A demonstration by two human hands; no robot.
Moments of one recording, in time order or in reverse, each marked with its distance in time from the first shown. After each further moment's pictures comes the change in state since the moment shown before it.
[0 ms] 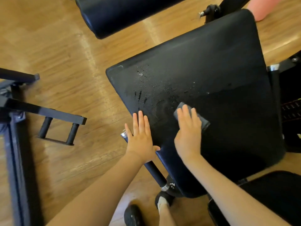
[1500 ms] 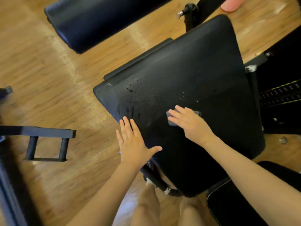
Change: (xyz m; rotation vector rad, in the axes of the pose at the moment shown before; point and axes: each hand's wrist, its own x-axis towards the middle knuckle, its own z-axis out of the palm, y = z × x) left_hand 0.015 -0.014 -0.044 -0.190 0.073 -0.046; right_hand 0.064 0.061 -0.025 -0.110 -0.128 -0.622
